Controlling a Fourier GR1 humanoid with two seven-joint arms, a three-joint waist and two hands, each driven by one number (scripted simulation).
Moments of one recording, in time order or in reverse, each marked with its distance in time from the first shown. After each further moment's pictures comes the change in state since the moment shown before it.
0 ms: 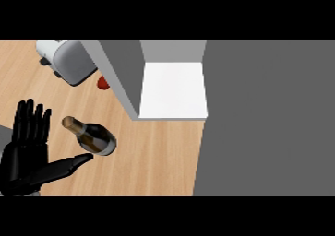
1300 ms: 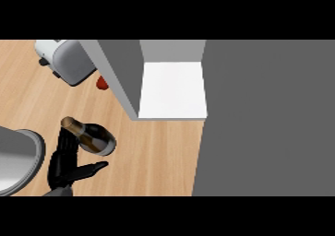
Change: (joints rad) left arm -0.229 -0.003 0.156 0.980 0.026 -0.319 -0.590; right arm 0.007 0.025 0.002 0.012 0.014 0.027 -0.035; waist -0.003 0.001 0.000
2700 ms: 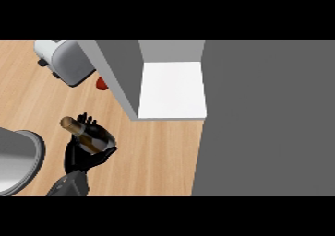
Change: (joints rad) left arm -0.276 0.006 0.077 0.483 0.019 -0.119 -0.265; right arm -0.012 0.011 0.040 -0.021 0.030 -0.003 0.055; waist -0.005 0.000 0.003
